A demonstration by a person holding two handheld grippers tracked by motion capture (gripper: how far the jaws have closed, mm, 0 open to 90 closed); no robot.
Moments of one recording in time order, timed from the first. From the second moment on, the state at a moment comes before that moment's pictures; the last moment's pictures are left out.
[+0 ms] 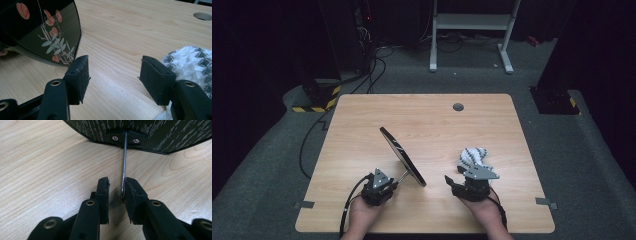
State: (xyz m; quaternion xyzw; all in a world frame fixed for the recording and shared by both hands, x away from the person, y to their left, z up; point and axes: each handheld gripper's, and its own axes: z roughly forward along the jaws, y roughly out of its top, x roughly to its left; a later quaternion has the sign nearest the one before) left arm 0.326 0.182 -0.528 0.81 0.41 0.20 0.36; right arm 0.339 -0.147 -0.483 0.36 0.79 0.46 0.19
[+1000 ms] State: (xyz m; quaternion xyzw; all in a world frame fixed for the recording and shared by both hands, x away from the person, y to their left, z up) left arm 0.347 0.198 -0.531 0.79 0.45 0.21 0.36; right arm 0.337 -0.146 -0.484 0.36 0.79 0.45 0.19
